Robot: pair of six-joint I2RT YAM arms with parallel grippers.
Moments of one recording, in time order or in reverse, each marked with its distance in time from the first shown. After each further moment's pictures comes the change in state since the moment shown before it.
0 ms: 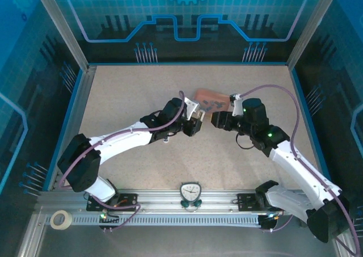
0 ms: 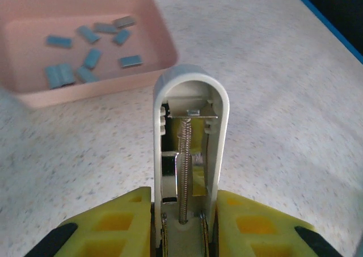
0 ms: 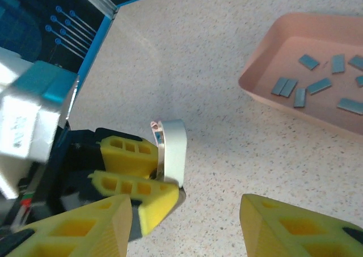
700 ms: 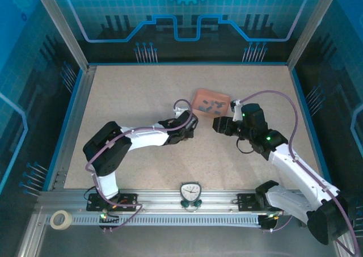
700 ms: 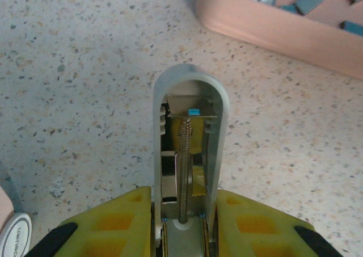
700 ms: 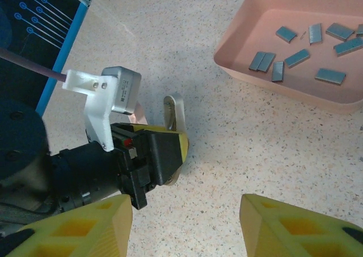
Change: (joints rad) left arm -0.039 0.257 0.001 -0.027 -0.448 -0.372; right arm -0.006 -0.011 -0.079 0.008 0.014 0.007
